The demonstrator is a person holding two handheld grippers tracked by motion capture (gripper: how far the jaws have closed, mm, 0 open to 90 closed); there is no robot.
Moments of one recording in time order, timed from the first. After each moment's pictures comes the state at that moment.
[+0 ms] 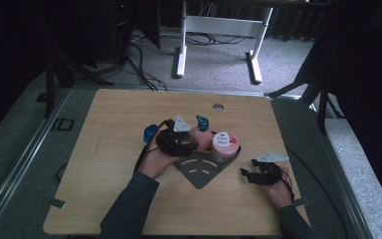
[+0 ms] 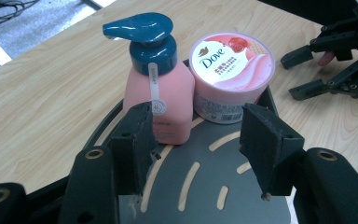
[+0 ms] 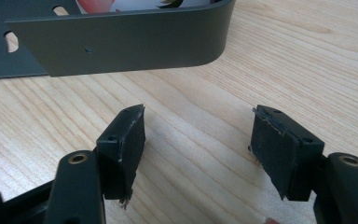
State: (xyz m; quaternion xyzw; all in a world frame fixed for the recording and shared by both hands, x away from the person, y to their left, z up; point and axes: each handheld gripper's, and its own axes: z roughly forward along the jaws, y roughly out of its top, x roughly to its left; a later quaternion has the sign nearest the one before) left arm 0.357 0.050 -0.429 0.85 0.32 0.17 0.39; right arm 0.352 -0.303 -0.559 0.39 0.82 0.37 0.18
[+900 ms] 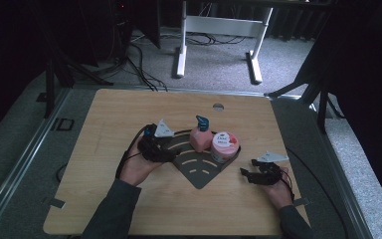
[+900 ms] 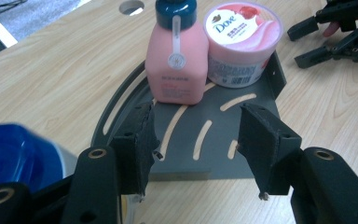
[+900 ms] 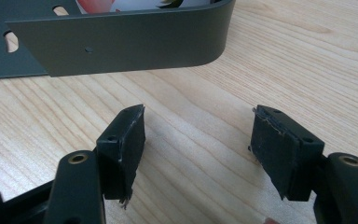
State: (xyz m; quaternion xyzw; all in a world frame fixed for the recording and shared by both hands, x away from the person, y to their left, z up) left arm 0.337 0.093 -0.428 0.85 0.33 0.16 0.37; right arm 0.352 -0.303 -0.559 0.39 0.82 0.36 0.18
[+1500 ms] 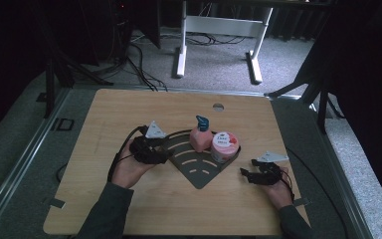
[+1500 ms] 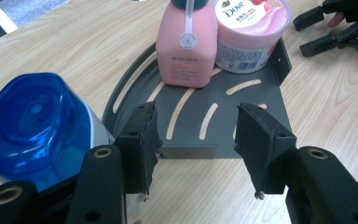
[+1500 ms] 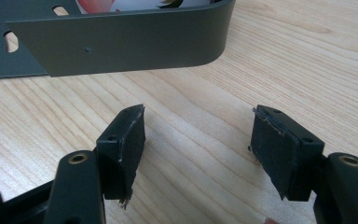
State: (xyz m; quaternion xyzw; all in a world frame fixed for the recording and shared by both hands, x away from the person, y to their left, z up) left arm 0.330 0.112 -0.428 0.85 0.34 0.16 0.36; right arm 0.352 -0.303 -0.559 0.39 0.82 0.37 0.18
